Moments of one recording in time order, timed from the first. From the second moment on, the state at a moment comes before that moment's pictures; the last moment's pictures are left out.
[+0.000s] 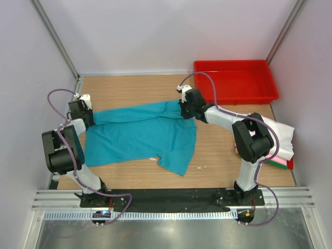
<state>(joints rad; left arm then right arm) 0.30 1.69 0.89 0.07 0.02 0.19 0.50 1.86 1.22 -0.09 -0.03 0.05</state>
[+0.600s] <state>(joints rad) 0.29 1.59 0.87 0.07 0.00 0.21 0.50 1.82 1.21 -0.10 -0.04 0.05</state>
